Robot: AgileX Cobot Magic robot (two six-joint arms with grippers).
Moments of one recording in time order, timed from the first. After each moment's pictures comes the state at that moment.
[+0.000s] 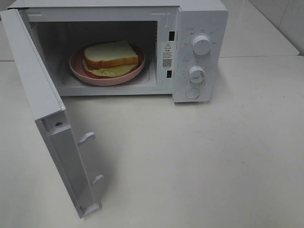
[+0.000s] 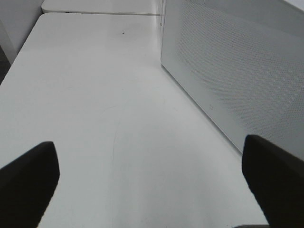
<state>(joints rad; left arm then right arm) 0.03 0.00 -0.50 -0.06 1.04 0.01 0.45 0.34 -0.68 -0.17 1.22 -0.05</state>
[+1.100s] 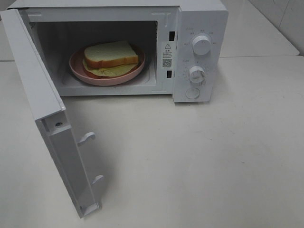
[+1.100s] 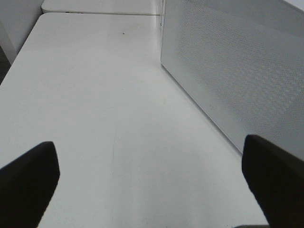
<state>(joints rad) 0.03 0.00 -0.50 -0.06 1.04 0.01 0.04 0.00 -0.51 -0.07 1.05 0.04</state>
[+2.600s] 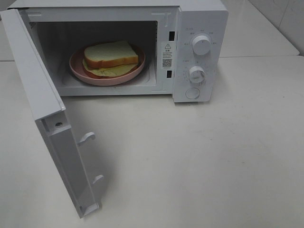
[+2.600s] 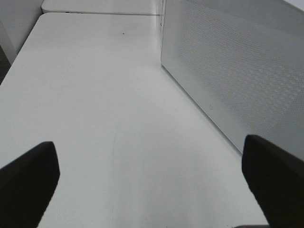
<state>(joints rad) 0.03 0.00 -0.50 -0.06 1.04 0.01 0.04 0.00 -0.51 -0.07 1.04 0.04</state>
